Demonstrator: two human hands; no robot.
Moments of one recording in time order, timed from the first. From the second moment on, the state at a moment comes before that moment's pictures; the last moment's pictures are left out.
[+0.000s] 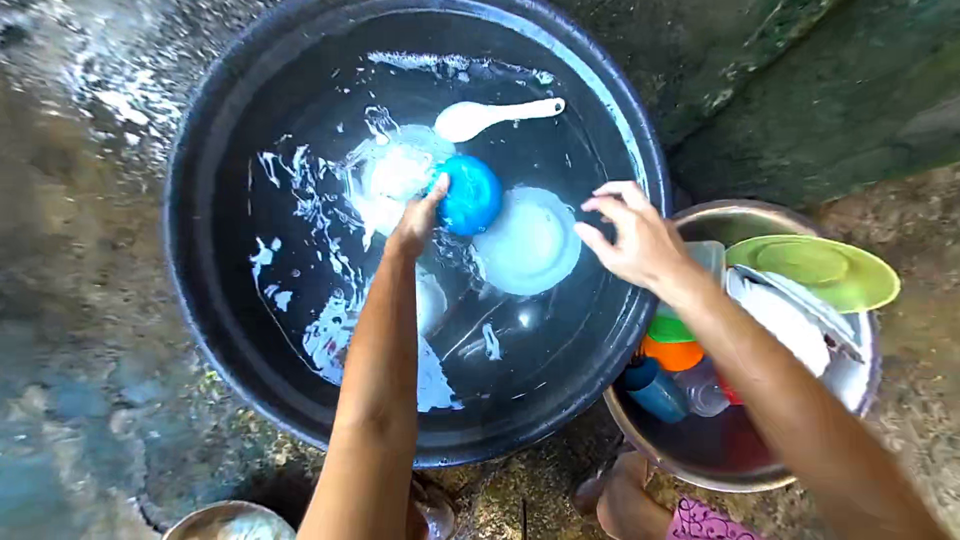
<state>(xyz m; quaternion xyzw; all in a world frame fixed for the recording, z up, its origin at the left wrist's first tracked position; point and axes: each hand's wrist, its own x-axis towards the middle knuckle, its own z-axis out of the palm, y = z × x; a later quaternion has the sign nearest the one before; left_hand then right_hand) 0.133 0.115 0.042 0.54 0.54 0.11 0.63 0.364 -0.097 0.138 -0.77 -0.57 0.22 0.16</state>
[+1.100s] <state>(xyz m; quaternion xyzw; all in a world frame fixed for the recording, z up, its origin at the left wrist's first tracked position) 0.131 0.000 0.046 0.85 0.36 -0.14 0.35 0.200 -0.069 0.021 -0.74 -0.24 0.49 0.40</state>
